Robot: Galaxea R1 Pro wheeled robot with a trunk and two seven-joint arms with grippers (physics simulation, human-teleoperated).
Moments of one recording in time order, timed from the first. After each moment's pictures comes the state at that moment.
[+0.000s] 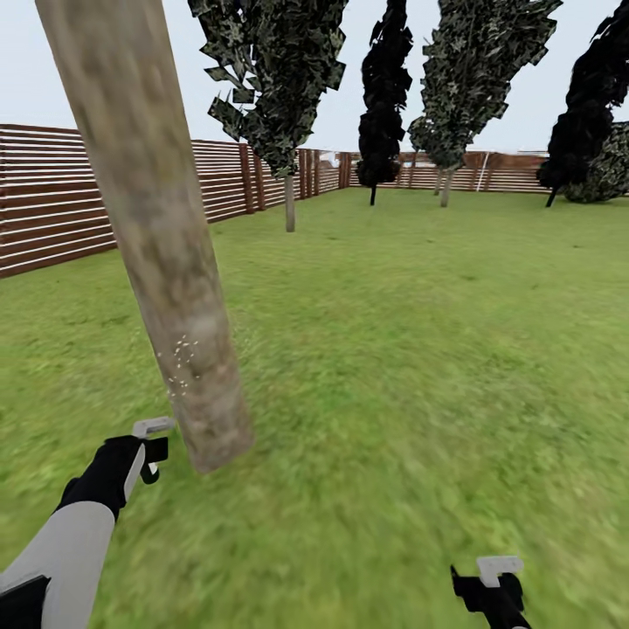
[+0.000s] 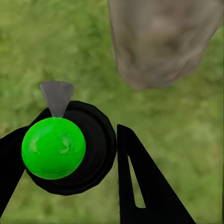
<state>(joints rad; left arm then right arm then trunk) -0.79 0.12 0.41 -0.62 -0.26 0.55 -0.01 -0.46 -0.13 -0.51 -0.13 0.56 -0.40 -0.05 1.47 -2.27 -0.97</state>
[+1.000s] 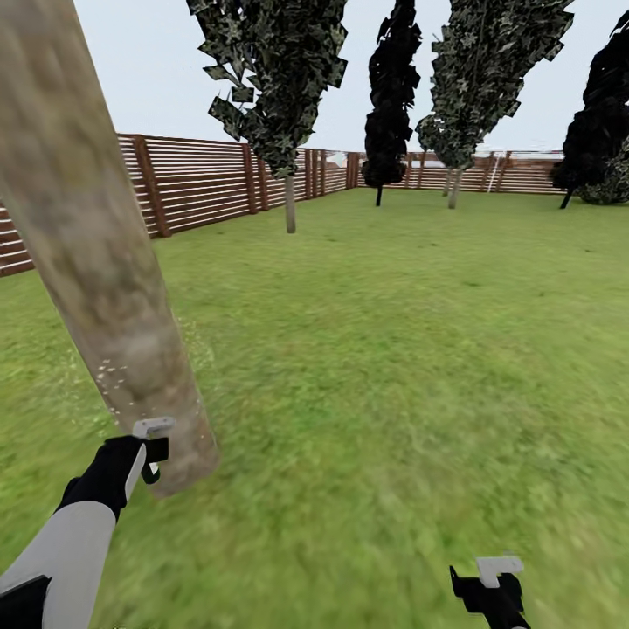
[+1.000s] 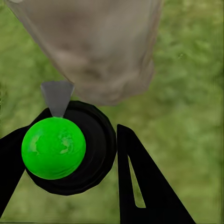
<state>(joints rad) -0.79 0.12 0.41 -0.62 -0.26 0.55 -0.01 -0.46 -0.12 -0.51 -0.13 0.56 -0.40 -0.05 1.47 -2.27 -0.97</state>
